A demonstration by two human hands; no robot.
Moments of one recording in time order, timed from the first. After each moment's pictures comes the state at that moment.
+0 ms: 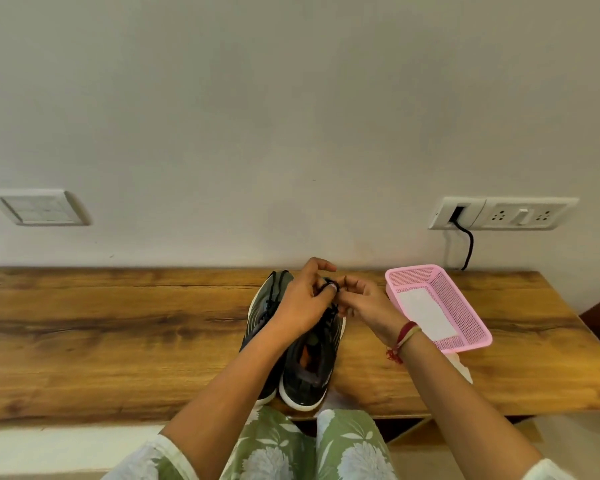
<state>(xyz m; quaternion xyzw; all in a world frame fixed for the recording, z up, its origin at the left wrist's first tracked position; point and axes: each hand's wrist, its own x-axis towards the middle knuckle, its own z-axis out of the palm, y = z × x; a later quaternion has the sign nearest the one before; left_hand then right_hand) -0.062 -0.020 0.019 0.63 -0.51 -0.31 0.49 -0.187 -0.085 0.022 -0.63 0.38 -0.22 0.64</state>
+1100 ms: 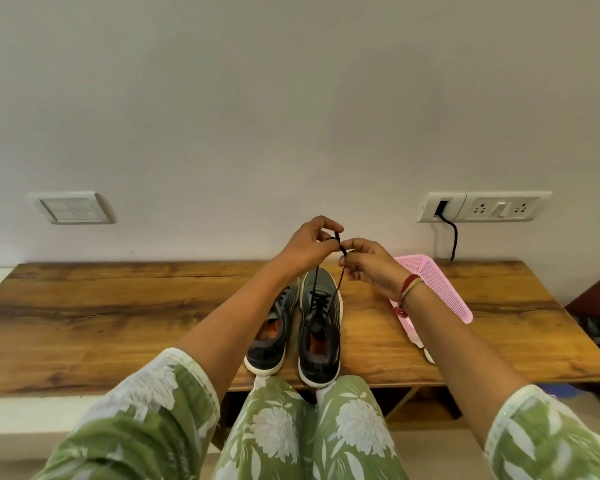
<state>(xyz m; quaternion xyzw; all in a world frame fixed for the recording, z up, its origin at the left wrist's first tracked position) -0.066 -0.017 0.108 0.64 -0.51 -0.35 0.45 -0.205 -0.073 0.094 -0.60 0.39 -0.22 0.66</state>
